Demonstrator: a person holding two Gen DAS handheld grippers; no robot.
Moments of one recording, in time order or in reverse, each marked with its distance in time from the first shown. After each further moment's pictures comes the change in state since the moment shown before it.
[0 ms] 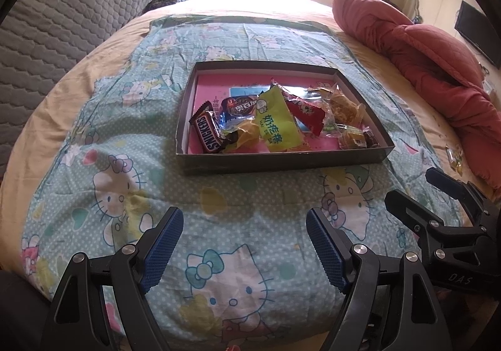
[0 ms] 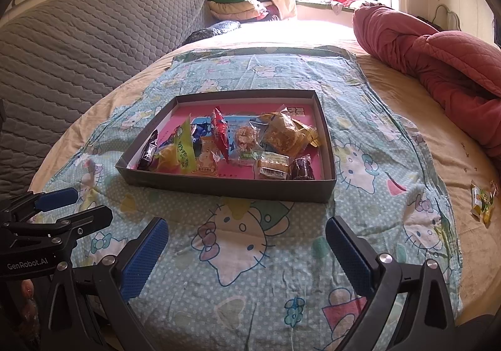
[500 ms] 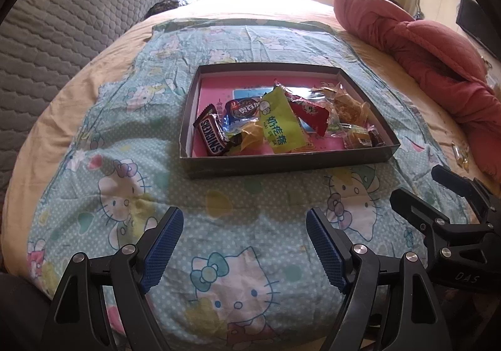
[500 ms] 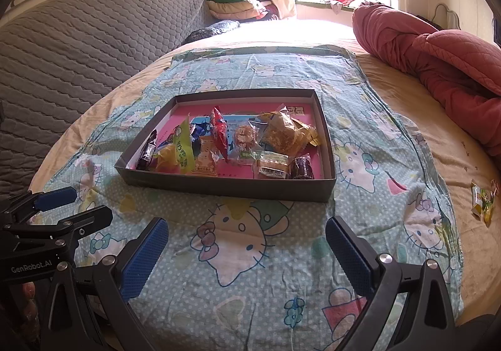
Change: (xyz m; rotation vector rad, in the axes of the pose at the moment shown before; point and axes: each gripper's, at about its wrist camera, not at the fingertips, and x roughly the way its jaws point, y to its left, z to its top) left arm 0.000 -0.005 0.000 0.033 -0.021 0.037; right arm 0.001 0.000 0.000 -0.001 0.000 -0.001
